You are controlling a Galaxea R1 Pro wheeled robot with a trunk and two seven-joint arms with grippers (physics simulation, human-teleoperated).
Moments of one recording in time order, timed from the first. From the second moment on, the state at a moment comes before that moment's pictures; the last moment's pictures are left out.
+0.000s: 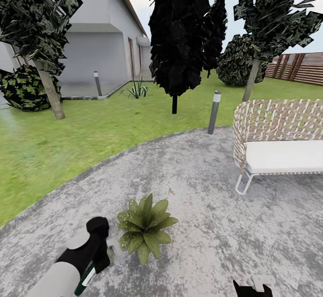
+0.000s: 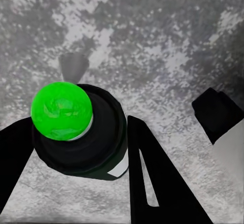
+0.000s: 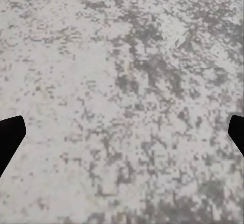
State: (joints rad) left arm -0.58 0.00 -0.11 -0.79 -1.38 0.77 -1.24; right arm -0.44 -0.19 -0.13 -0.03 0.04 -0.41 0.16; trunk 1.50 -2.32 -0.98
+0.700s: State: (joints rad) left arm -0.51 -0.02 -0.03 -0.79 -1.20 0.76 -1.03; right arm -0.44 -0.19 -0.13 -0.03 0.04 -0.41 0.16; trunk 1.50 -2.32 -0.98
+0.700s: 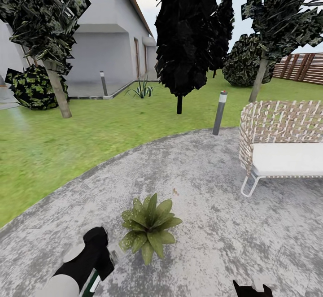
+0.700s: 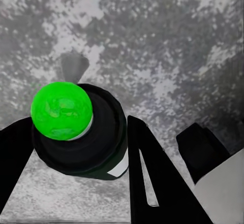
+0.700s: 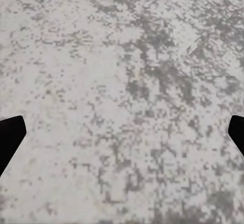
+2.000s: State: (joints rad) left arm -0.48 -0.03 -0.03 -0.84 -1.13 0.76 -0.99; right arm -0.44 -0.20 -0.13 -0.03 0.04 -0.41 0.16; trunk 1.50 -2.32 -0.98
